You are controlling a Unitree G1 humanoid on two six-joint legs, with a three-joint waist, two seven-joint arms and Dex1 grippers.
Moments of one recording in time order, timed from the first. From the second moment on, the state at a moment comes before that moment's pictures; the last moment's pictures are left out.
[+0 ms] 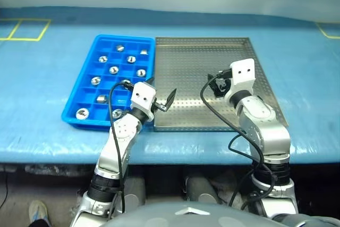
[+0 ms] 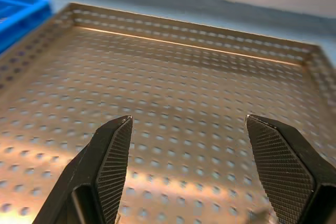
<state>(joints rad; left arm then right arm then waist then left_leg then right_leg) -0.11 0.09 -0.23 -0.26 -0.04 0.27 -0.30 -0.25 -0.19 -0.08 -0.42 0.08 0.81 0.11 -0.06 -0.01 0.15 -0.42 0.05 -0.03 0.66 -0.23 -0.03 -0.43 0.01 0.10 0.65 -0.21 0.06</state>
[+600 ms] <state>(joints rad) -0.12 0.09 -0.24 -0.24 -0.04 0.27 -0.33 -0.36 -0.06 -0.19 -0.20 0.10 0.77 -0.05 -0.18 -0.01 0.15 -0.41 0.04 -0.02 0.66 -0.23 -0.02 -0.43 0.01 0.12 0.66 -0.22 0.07</state>
